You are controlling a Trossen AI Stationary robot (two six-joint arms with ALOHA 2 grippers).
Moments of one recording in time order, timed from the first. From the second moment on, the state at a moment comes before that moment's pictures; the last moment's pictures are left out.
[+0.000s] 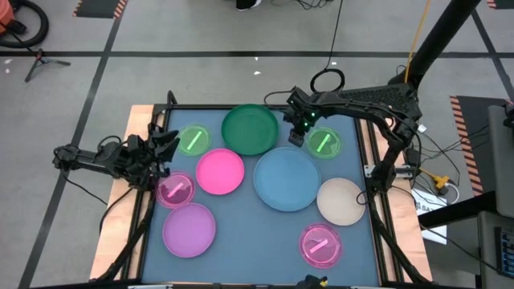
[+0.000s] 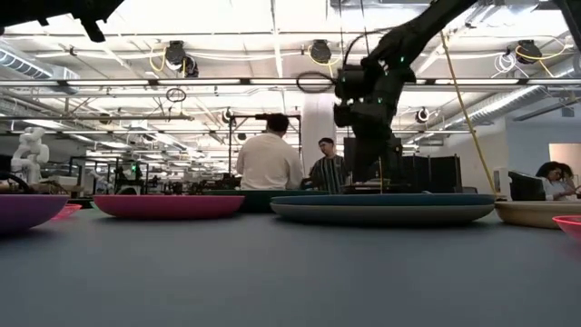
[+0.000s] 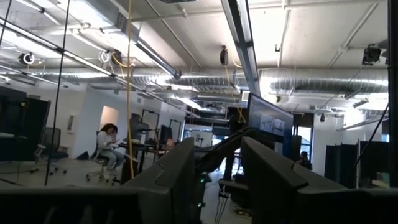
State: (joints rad) left arm -0.18 0.26 0.20 0.66 -0.45 0.16; right arm -0.62 1.75 1.25 -0.76 -0.29 -0.19
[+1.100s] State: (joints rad) left arm -0.18 0.26 0.20 0.59 -0.57 0.14; right arm -0.13 1.51 0.65 -0.16 0.13 0.05
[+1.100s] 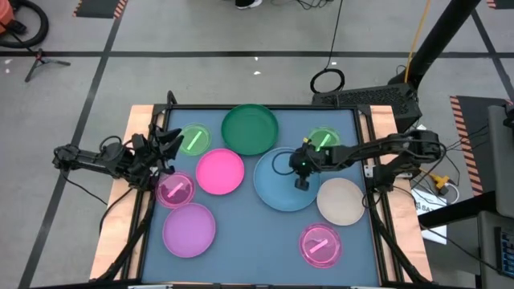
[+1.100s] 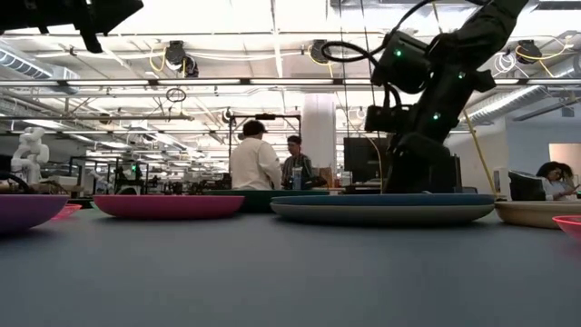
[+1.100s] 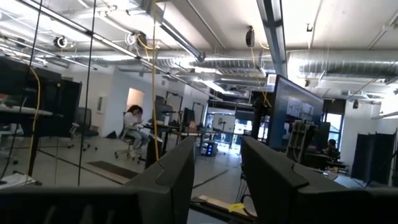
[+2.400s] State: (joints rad) left arm -0.16 0.71 0.30 0.61 -0.60 -0.16; right arm -0.13 1.24 0.66 0.24 0.21 -0.34
